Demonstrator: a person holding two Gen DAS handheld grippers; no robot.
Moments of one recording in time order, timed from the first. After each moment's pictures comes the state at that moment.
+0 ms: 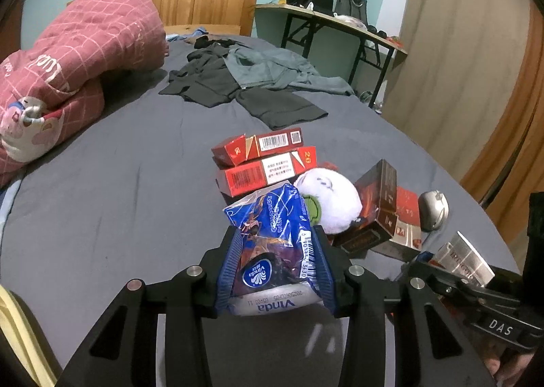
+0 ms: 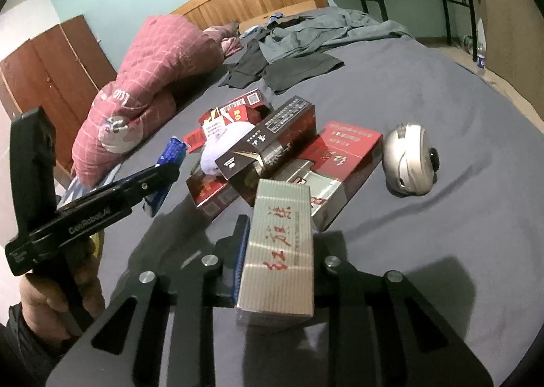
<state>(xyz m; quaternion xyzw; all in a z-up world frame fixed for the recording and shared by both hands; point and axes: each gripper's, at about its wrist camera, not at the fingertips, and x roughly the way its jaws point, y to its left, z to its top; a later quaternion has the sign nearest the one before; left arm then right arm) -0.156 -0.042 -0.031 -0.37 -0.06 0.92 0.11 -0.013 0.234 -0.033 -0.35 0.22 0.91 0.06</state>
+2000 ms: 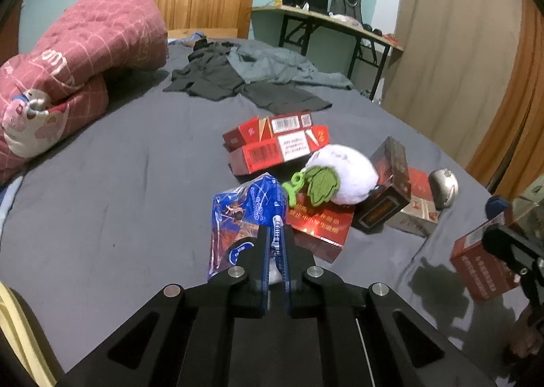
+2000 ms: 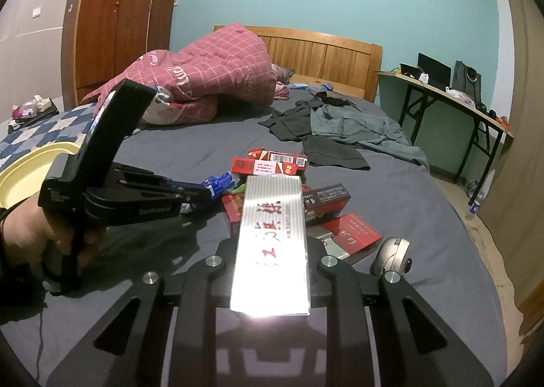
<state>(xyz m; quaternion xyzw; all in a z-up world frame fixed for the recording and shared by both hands) -0.146 -0.058 -0.047 -0.36 -0.05 0.93 0.12 0.011 0.163 0.009 -0.26 -0.05 0.96 0.05</state>
